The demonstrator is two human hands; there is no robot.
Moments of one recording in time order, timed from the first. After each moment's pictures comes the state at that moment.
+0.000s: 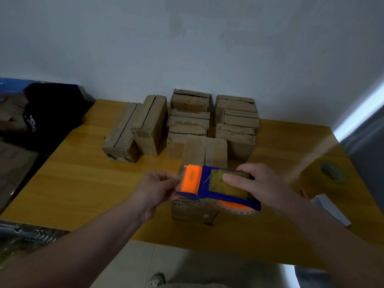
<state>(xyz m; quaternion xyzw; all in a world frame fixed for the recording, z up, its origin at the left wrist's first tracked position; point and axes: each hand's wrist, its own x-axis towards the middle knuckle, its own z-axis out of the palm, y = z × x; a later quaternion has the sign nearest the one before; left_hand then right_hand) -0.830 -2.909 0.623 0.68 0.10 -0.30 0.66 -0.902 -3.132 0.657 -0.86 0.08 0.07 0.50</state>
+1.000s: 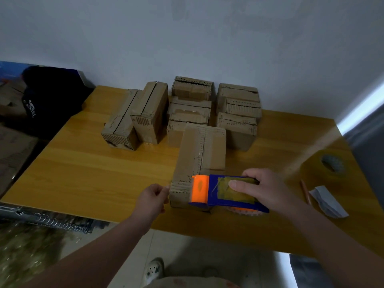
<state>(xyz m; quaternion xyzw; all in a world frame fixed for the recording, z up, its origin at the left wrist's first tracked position) -0.860 -2.892 0.550 0.82 0.10 -0.23 0.52 -0.921 -3.146 0.628 -0.89 0.09 0.09 0.44</state>
